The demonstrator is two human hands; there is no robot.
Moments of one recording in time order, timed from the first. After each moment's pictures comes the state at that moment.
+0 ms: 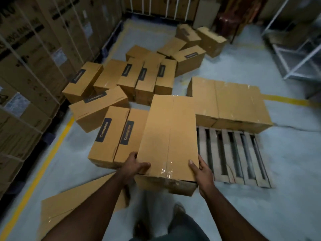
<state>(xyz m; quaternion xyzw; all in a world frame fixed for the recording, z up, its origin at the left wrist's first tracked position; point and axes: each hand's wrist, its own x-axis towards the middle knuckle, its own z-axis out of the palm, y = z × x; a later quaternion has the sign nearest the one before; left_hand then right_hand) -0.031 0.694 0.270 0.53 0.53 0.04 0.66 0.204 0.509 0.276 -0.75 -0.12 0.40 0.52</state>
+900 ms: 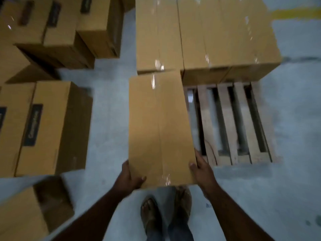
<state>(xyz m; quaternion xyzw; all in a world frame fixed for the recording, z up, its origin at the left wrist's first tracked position) 0.360 0.577 -0.092 0.55 0.55 -0.06 0.63 0.610 0.404 -0.088 -0.77 -0.09 0.48 0.40</state>
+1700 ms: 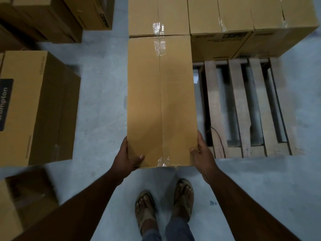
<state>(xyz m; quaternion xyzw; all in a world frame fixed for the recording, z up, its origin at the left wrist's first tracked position) 0.384 0.581 -0.205 0.51 0.55 0.00 0.66 0.619 0.416 -0.197 -0.79 -0.09 0.48 0.36</state>
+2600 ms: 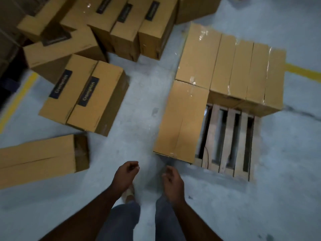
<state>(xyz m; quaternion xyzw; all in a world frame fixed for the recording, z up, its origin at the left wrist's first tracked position) 0.249 0.496 0.095 0.48 0.65 0.04 0.59 0.430 0.390 0.103 -0.82 -0.22 0.47 0.25</state>
